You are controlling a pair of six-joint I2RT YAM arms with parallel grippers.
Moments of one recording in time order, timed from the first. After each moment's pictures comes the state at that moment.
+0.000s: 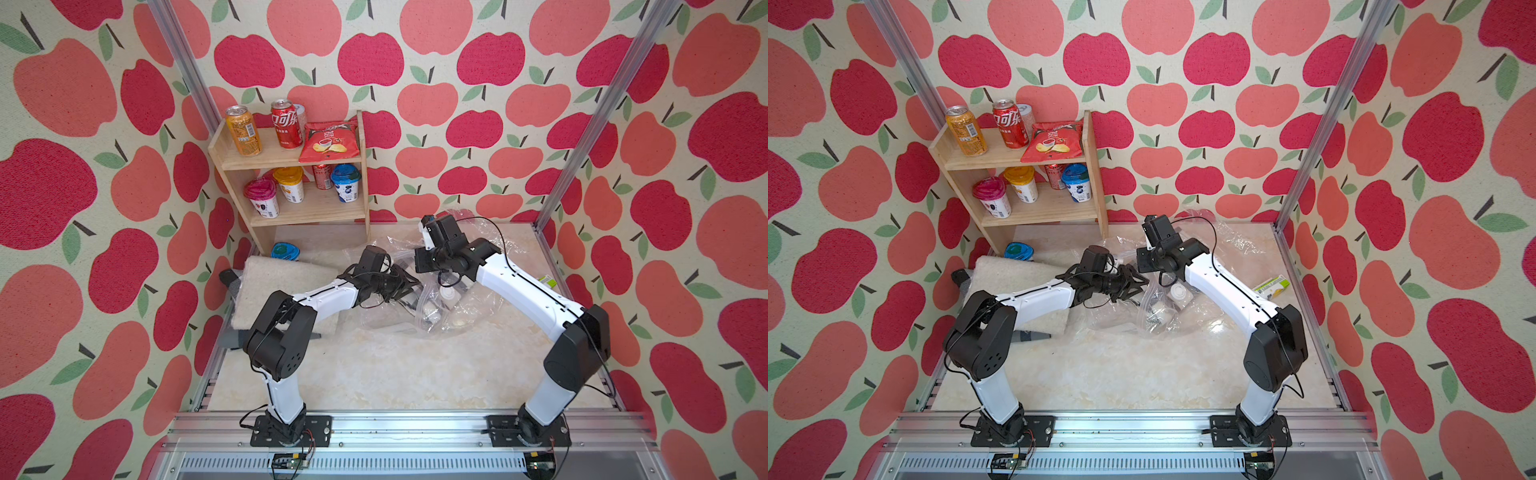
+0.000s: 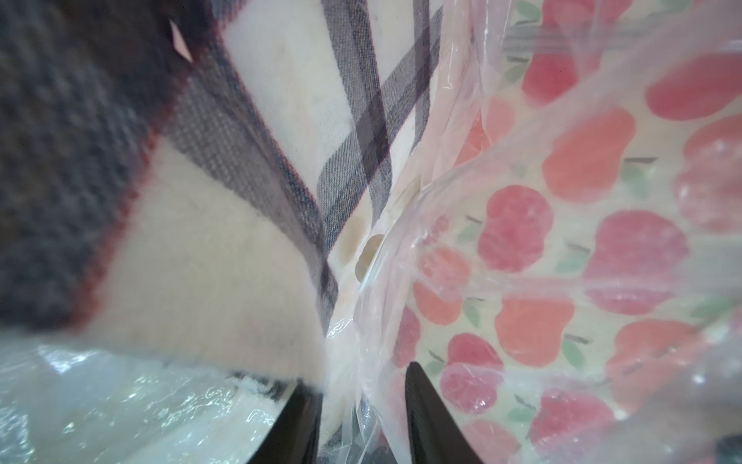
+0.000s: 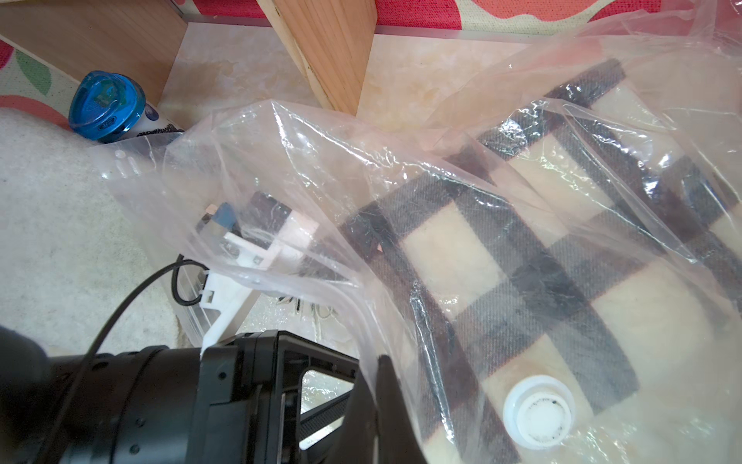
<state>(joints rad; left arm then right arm) -0.55 1.81 1.14 0.03 0.60 -1.21 0.71 1.72 1.62 -0.70 0.03 0.35</state>
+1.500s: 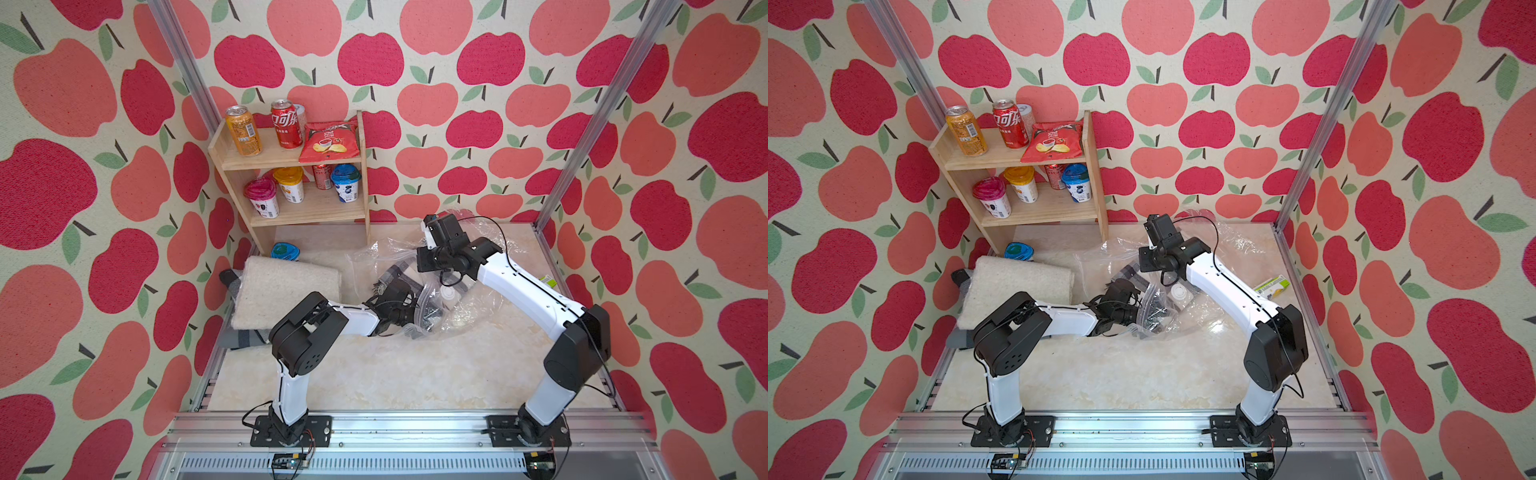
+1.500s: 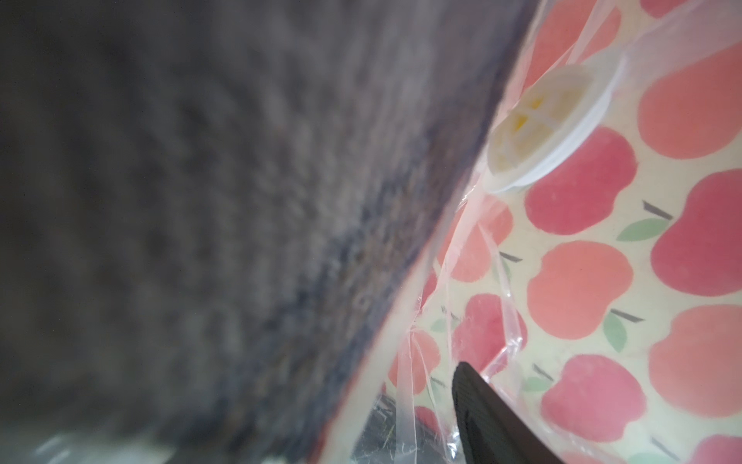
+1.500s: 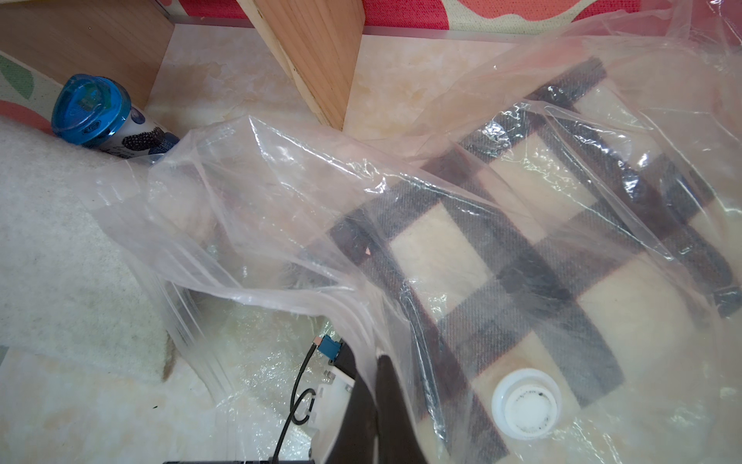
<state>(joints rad) -0.77 1.94 0.98 0.33 0.59 -1.45 0.70 1.72 1.62 -0.71 0.04 0.35</state>
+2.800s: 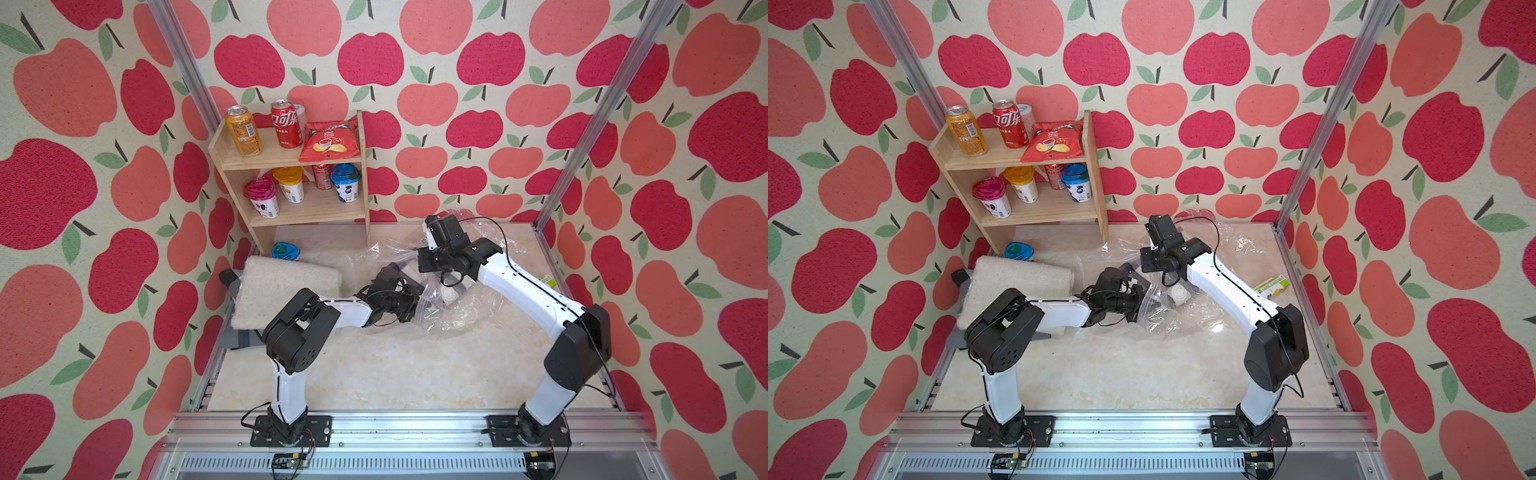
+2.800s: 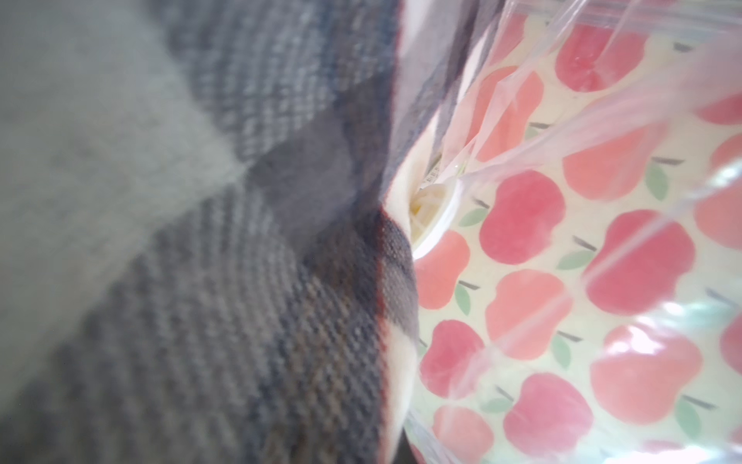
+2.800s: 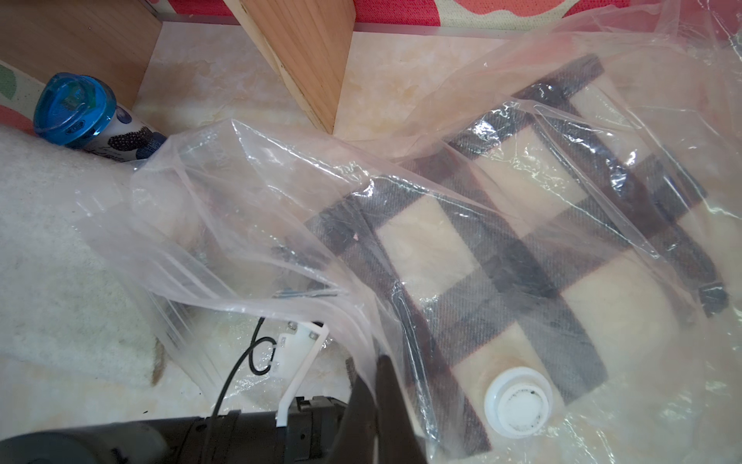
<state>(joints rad) -0.66 1.89 1.00 0.35 0.59 -1.46 0.69 1.72 1.61 -0.71 0.05 0.35</state>
